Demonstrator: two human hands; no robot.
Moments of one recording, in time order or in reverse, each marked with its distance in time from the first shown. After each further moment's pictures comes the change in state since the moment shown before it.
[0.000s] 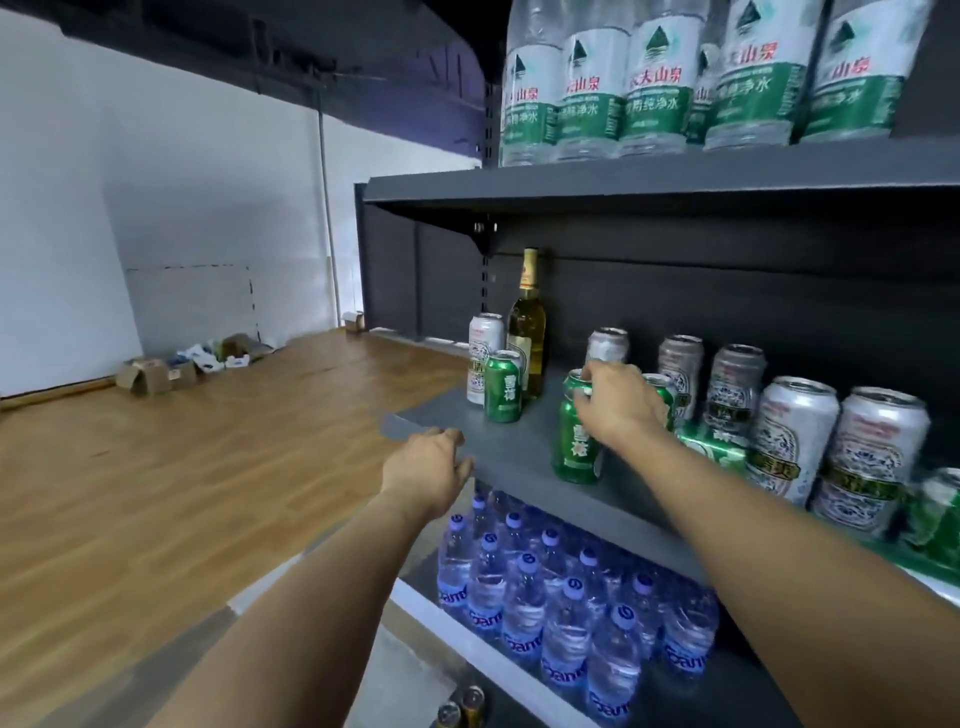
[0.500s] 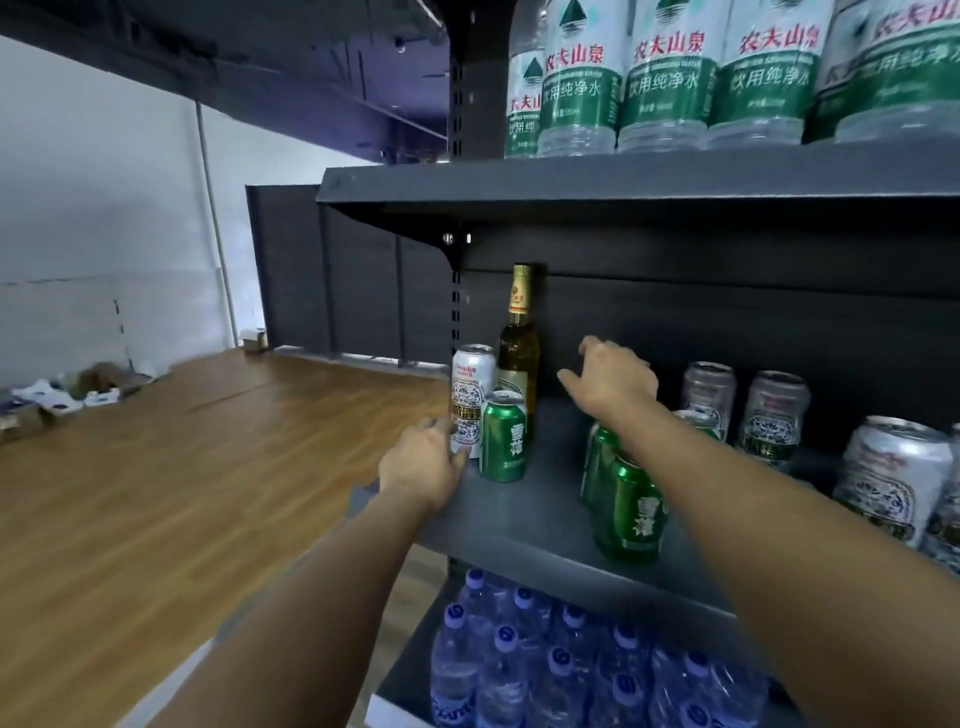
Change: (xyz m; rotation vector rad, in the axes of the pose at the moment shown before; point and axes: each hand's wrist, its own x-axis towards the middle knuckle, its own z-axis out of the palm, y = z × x) left_hand 0.164 -0.061 0.027 -0.224 0.049 0.129; right_hand 0.129 -0.052 0.038 -0.100 0.017 0.221
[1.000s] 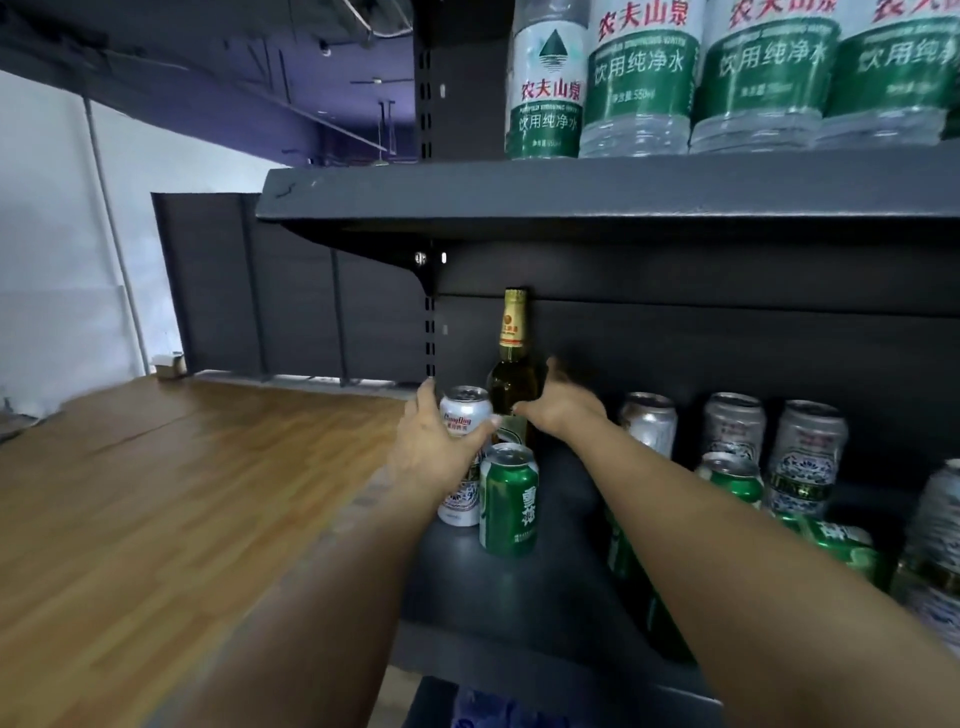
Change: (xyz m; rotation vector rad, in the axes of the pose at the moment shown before) left_hand 0.133 -0.010 0.024 -0.467 0.108 -0.017; right_hand 0.098 -0.045 0.061 0.173 -0.255 0.204
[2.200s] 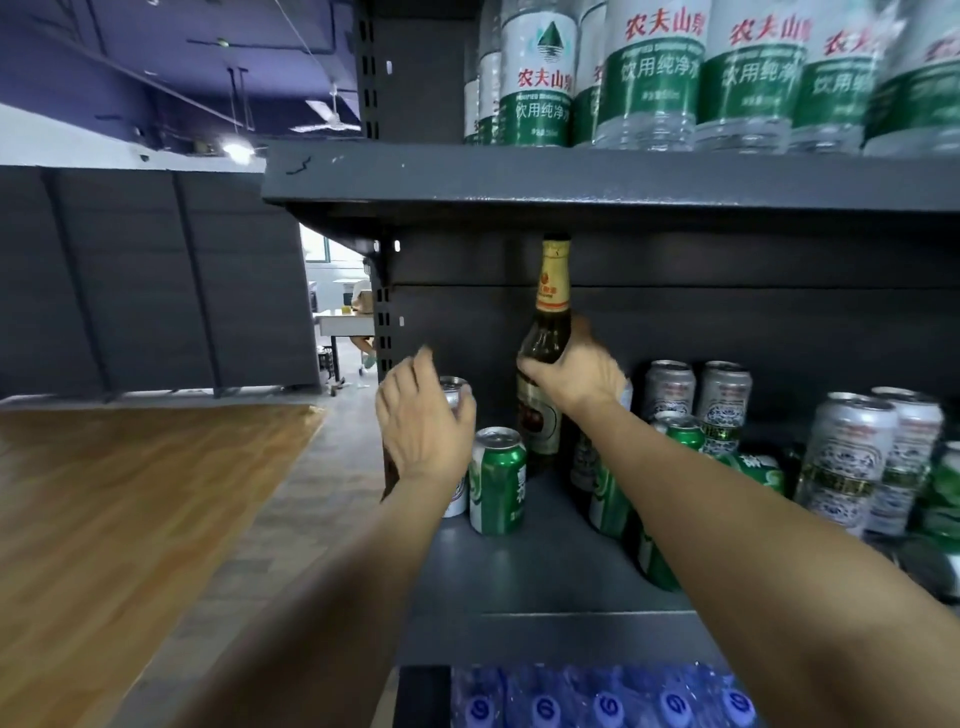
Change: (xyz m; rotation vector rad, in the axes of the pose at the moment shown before) left_hand 0.005 0.002 -0.002 0.041 0.245 0.312; right_hand -0.041 -0.002 -0.010 0.176 0.543 0.160
